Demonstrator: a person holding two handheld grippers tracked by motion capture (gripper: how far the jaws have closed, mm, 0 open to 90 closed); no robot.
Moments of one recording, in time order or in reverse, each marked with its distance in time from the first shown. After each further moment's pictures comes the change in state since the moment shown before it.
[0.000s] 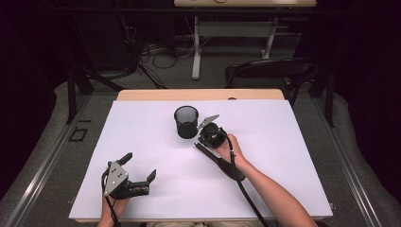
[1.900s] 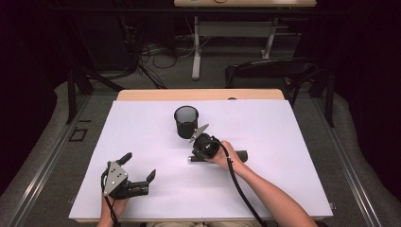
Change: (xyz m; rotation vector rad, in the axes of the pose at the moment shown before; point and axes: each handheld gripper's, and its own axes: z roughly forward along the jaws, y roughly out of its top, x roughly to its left) left arm 0.001 0.000 -0.001 0.000 0.003 0.001; right arm 0.036 -0.004 0.002 0.080 0.128 -0.150
